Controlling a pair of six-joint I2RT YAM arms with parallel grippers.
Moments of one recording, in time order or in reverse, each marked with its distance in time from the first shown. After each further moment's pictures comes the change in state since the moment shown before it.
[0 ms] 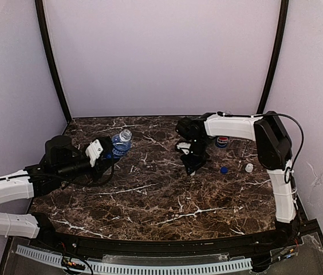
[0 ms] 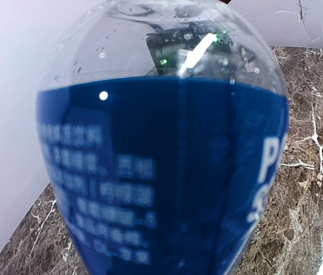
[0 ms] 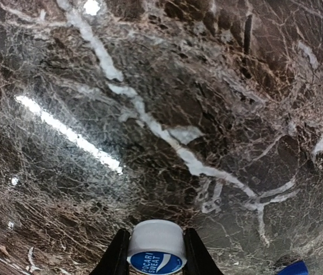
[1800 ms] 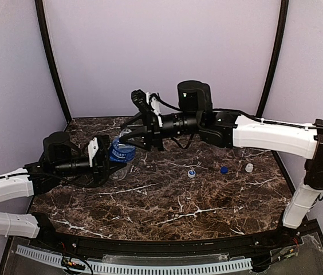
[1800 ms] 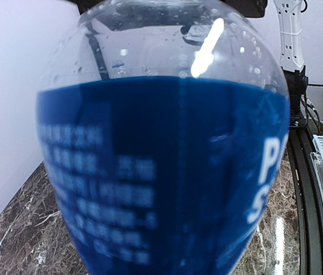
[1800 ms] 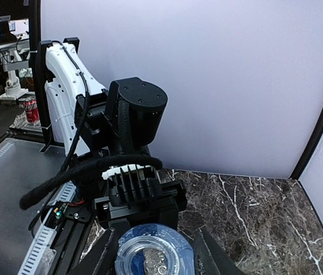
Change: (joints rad) left arm 0.000 0.009 0.031 0.050 0.332 -0.126; right arm 0.314 -0.478 -0.251 1.129 -0.594 -0.263
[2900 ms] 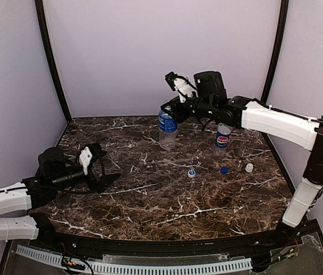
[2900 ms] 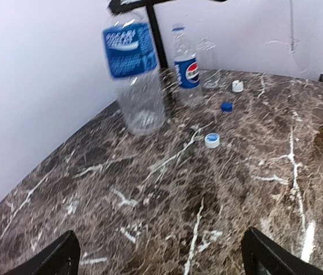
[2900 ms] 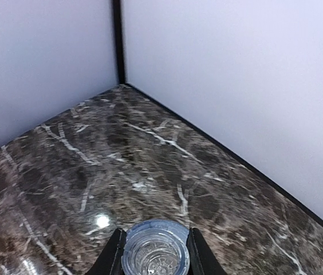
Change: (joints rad) left arm 0.031 -0.124 -0.182 0.074 -0.243 -0.032; right arm -0.209 0.003 0.060 -0.266 0.573 0.125
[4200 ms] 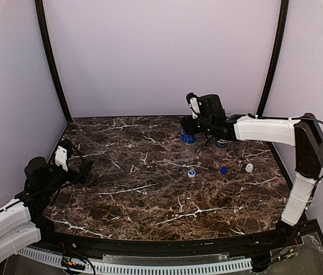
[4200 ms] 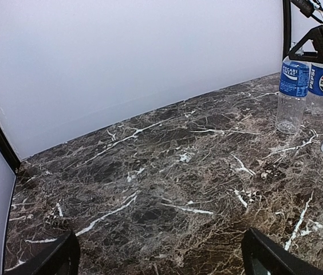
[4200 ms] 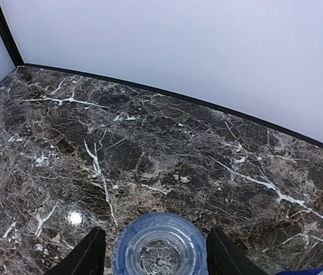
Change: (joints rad) left arm 0.349 -0.228 -0.204 0.032 -0.181 -0.133; right arm -0.140 0.087 -0.229 0.161 0.317 0.202
